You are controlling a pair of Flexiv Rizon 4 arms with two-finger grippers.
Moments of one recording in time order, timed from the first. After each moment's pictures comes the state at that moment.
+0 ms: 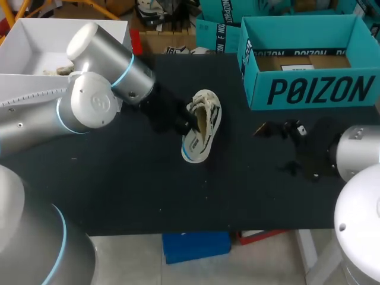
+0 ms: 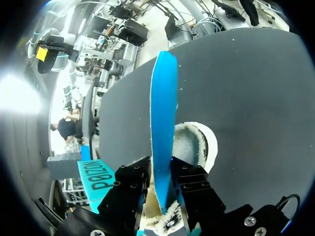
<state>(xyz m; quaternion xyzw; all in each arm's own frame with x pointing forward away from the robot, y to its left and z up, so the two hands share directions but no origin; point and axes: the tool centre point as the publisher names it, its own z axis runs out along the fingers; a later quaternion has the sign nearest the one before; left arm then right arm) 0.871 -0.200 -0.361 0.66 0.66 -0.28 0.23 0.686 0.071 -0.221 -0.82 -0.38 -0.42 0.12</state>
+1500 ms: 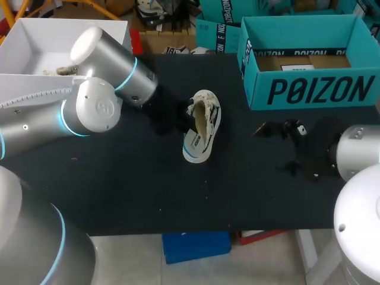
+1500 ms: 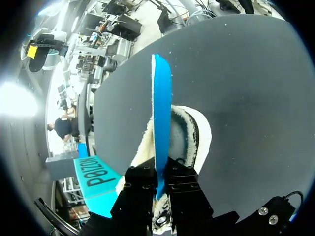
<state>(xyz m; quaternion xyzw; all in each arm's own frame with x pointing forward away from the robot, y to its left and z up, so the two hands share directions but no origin) 0.891 -0.201 -0.376 0.67 0.66 -0.24 0.25 0.686 0.071 -0.220 -0.82 -0.38 -0.42 0.12</state>
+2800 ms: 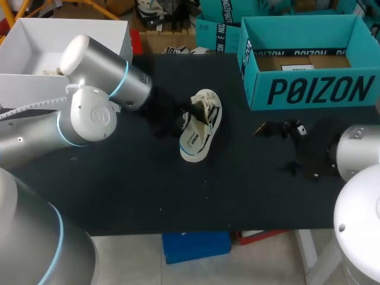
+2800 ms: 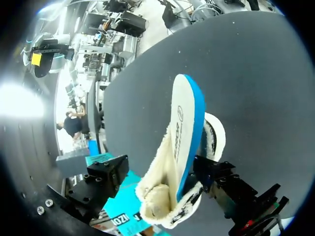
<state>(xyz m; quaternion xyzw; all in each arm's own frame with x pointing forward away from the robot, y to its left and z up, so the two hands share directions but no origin) 0.878 -0.201 -0.356 0.66 0.64 -0.26 0.30 0.686 0.071 -0.220 -0.82 -0.38 -0.42 0.12</state>
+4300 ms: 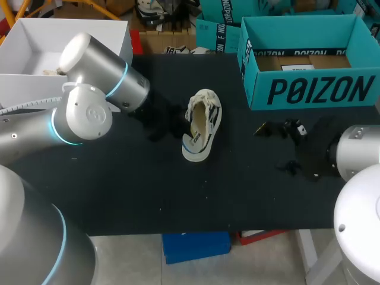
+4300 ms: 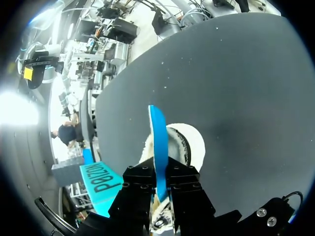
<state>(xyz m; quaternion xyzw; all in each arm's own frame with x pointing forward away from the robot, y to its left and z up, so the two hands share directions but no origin) 0.870 -0.187 -0.373 0.68 0.63 -0.24 0.27 0.686 0.071 -0.220 -0.82 -0.38 -0.42 0.12</state>
